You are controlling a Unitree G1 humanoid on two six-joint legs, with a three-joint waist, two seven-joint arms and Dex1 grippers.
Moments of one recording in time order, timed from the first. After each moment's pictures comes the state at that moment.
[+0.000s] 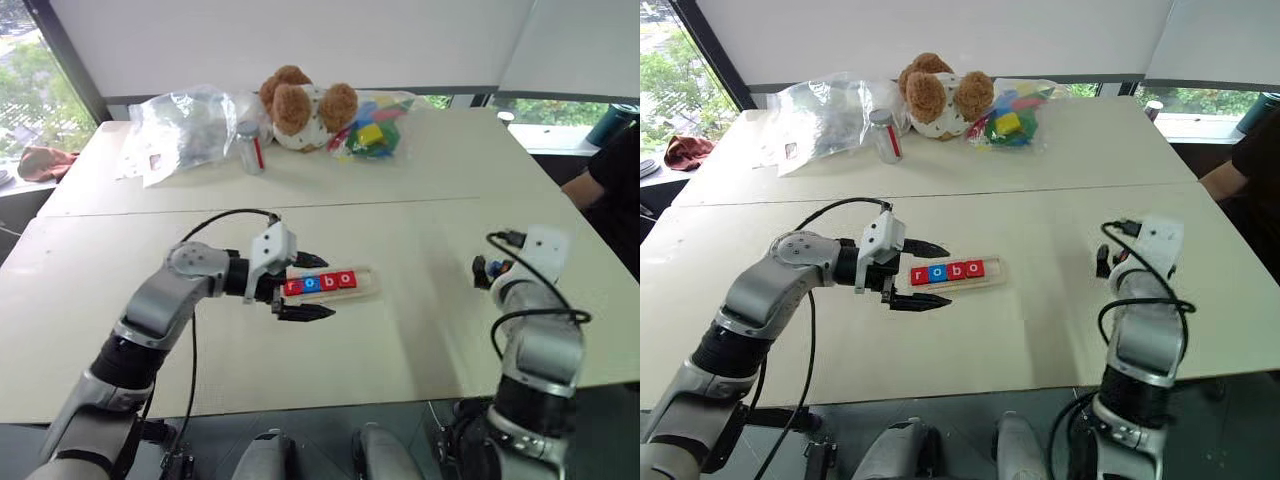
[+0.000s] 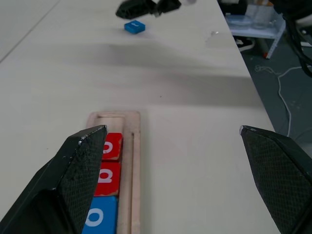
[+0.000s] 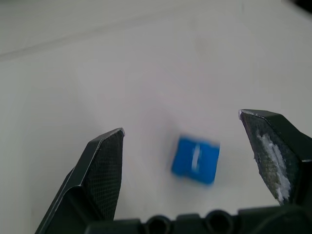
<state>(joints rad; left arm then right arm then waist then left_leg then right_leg) -0.56 0.58 -0.22 -0.14 -0.37 0.51 -1.16 -0.38 -0.10 -0.41 -0.40 -0.24 1.12 0.06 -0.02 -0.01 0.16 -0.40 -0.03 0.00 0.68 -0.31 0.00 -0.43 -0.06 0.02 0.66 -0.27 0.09</state>
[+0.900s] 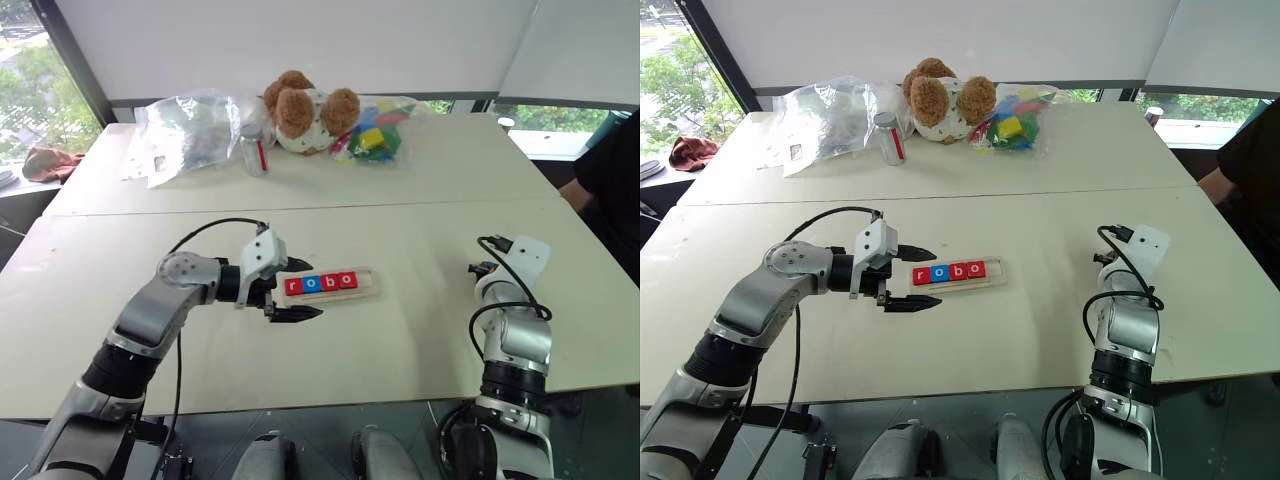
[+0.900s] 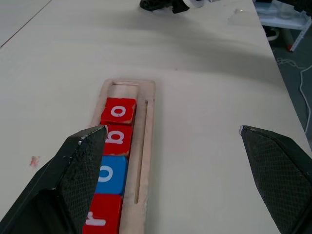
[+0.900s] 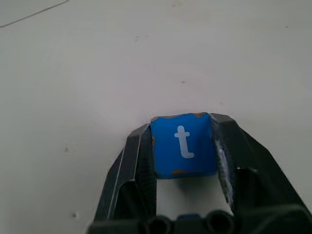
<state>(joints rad) -0.51 0.62 -0.21 -0.15 -0.35 0.50 -1.11 -0.46 -0.12 -0.47 0.03 -0.07 0.78 -0.16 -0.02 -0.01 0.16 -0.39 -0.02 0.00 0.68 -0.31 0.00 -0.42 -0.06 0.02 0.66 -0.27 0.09</state>
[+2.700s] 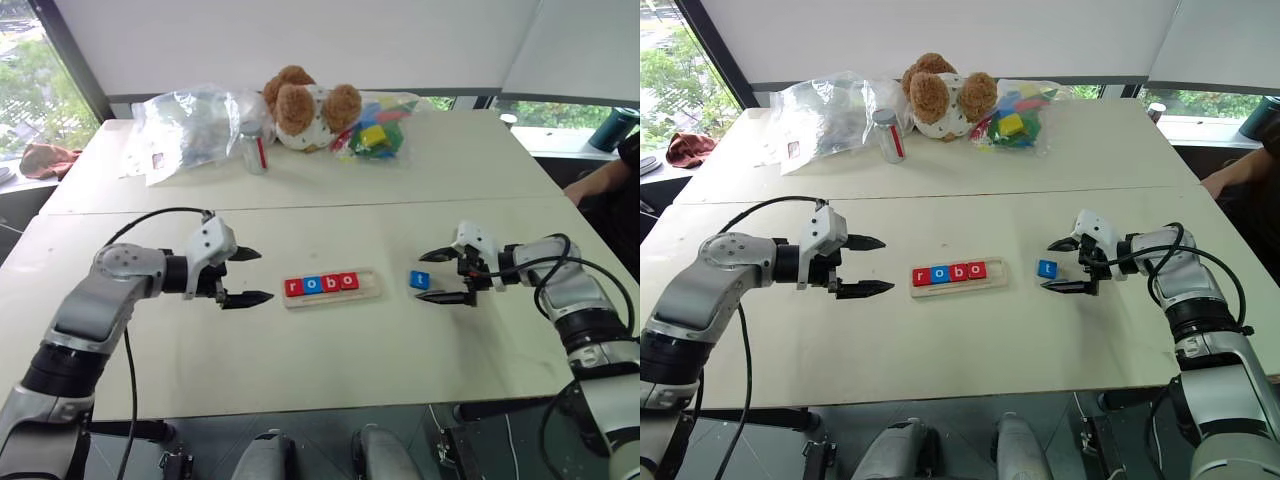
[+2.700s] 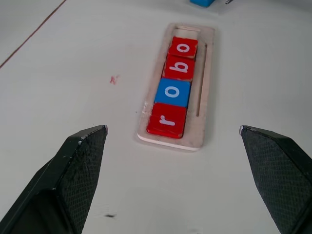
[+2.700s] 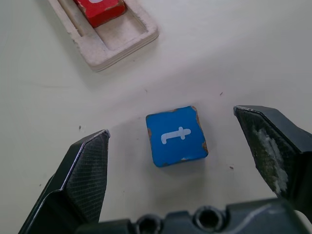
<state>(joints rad) -0.44 0.80 -0.08 -0.12 -0.36 0.51 -1.12 -0.70 -0.76 0.17 0.71 0.09 -0.06 1.37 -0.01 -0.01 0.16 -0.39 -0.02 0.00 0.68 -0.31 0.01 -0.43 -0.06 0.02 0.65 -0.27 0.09</state>
